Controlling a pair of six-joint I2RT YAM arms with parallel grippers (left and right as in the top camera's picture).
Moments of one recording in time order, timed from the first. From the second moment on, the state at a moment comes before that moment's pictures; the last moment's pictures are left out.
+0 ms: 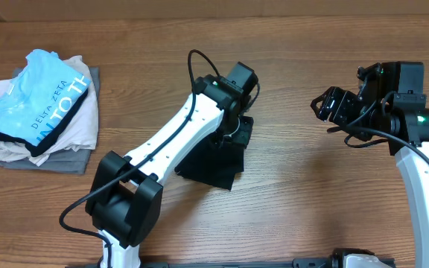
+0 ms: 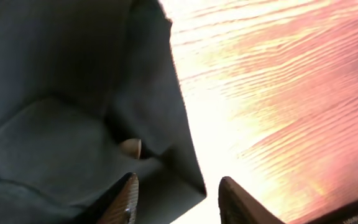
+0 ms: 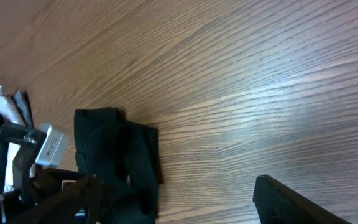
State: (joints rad) left arm -0.63 1.98 1.66 -1.11 0.20 -0.40; right arm -0.06 1.34 1.30 -1.00 -0.36 0.39
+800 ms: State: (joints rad) left arm -0.24 1.97 1.85 -1.45 0.19 -0.35; right arm 0.38 1.59 0.95 -0.75 -0.72 0.36
